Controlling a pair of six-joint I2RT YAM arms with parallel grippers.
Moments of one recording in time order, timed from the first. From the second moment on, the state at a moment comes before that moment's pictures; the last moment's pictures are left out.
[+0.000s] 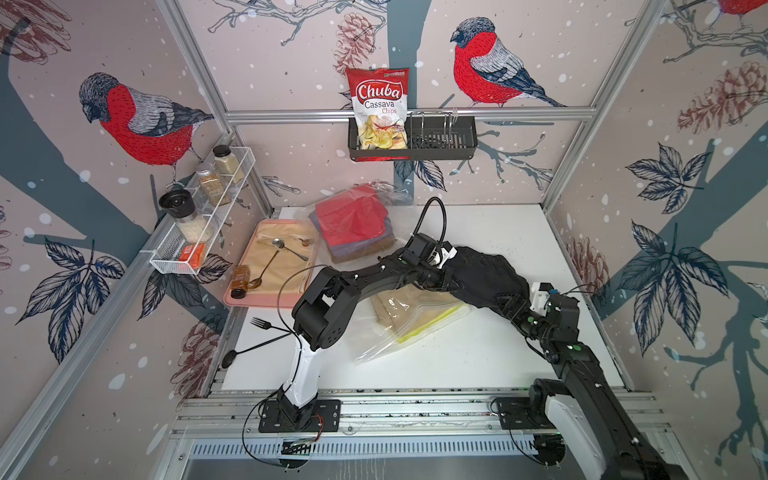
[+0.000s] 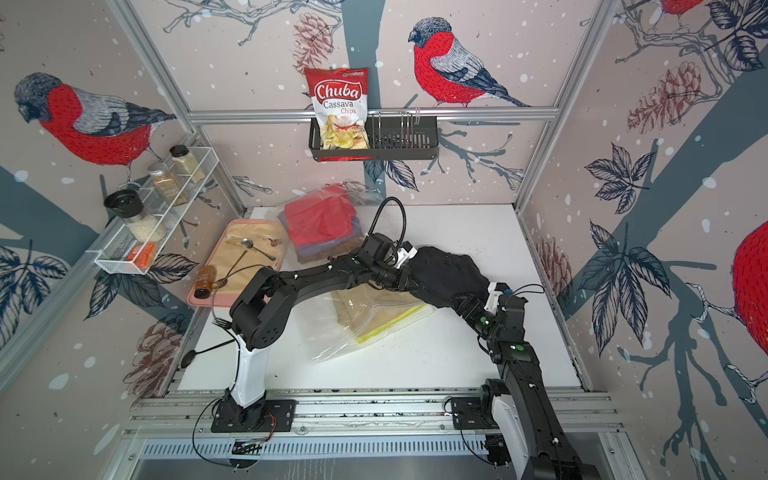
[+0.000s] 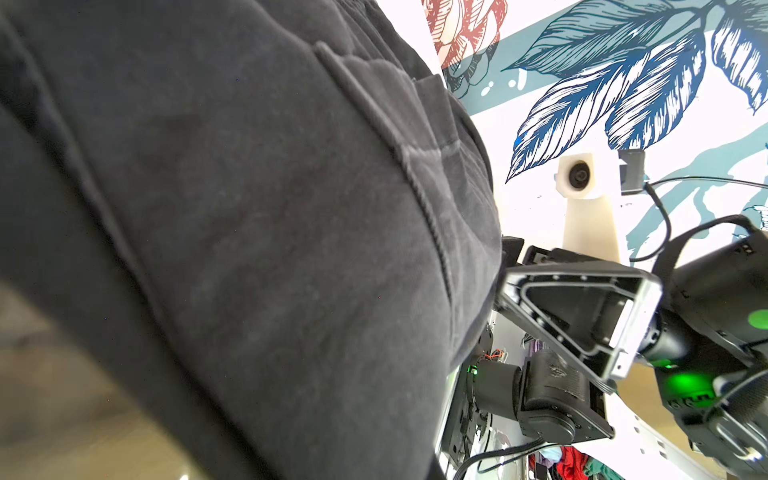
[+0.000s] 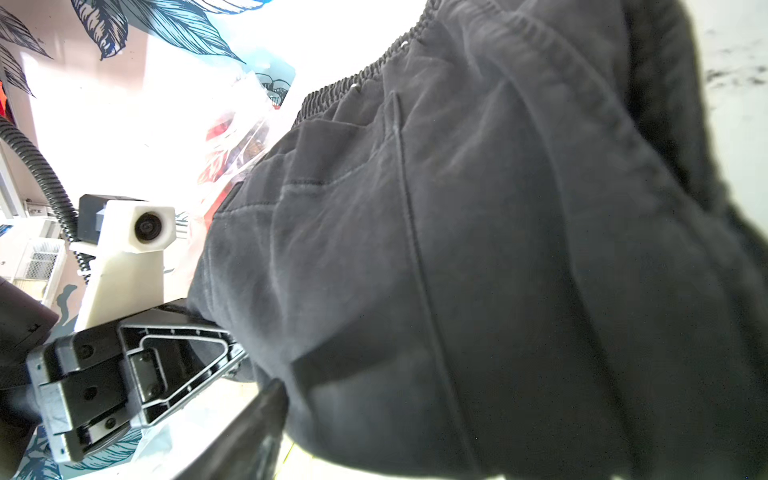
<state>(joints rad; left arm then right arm) -0.75 2.06 1.45 -0.13 0.76 -0.58 -0.05 0.69 0.27 -0.18 -0.50 0.71</state>
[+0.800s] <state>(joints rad) -0.73 2.02 1.46 -0.18 0.73 -0.57 0.13 0.64 0.06 -0.12 -0.41 0.86</state>
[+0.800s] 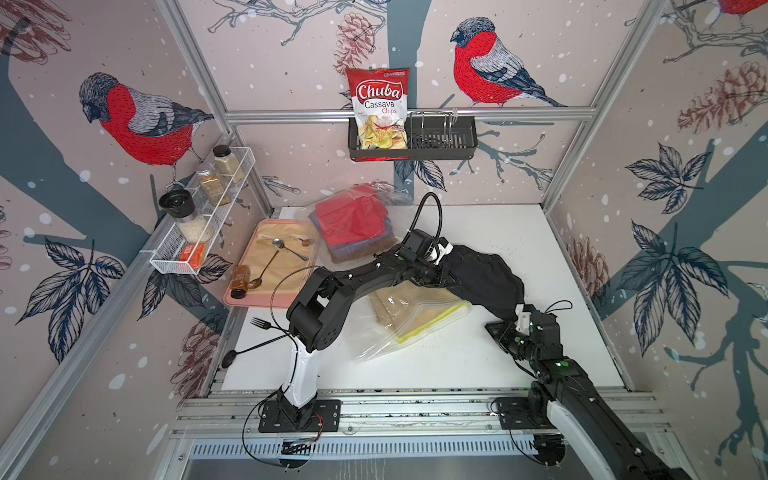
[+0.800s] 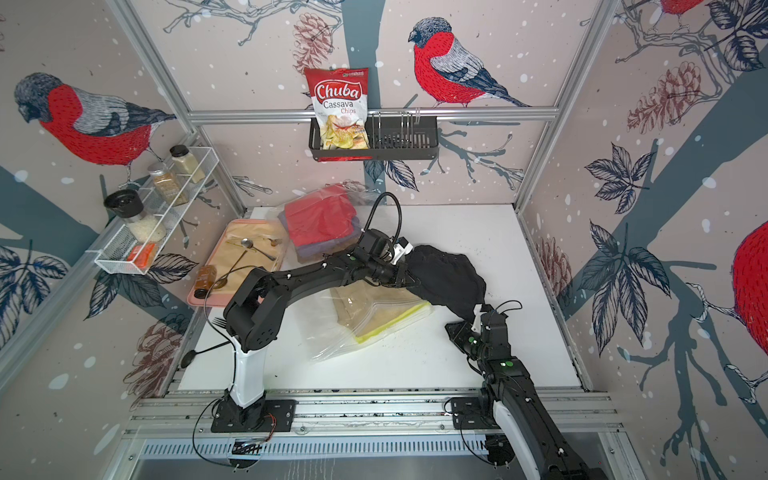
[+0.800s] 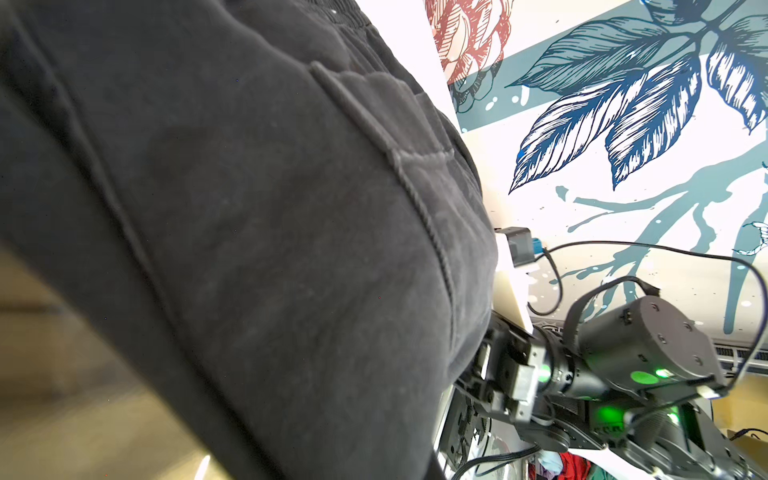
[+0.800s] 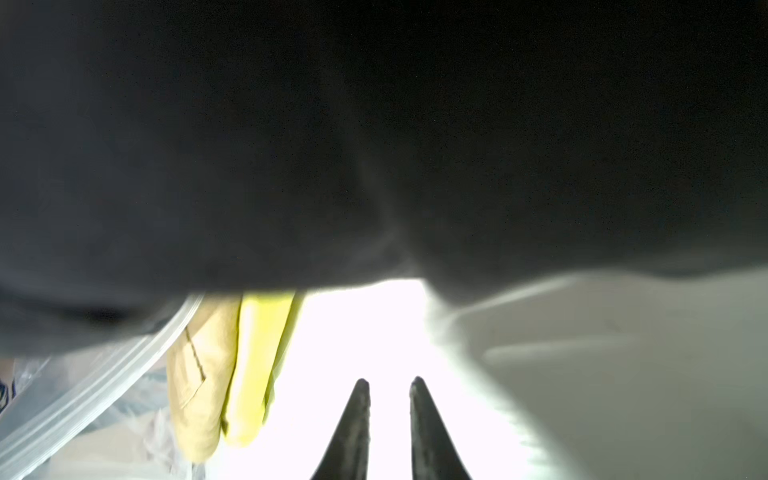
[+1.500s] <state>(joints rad) -0.75 2.02 1.44 -0.14 0.73 -0.61 0.15 1.07 0.10 0.34 -0.32 0.95</state>
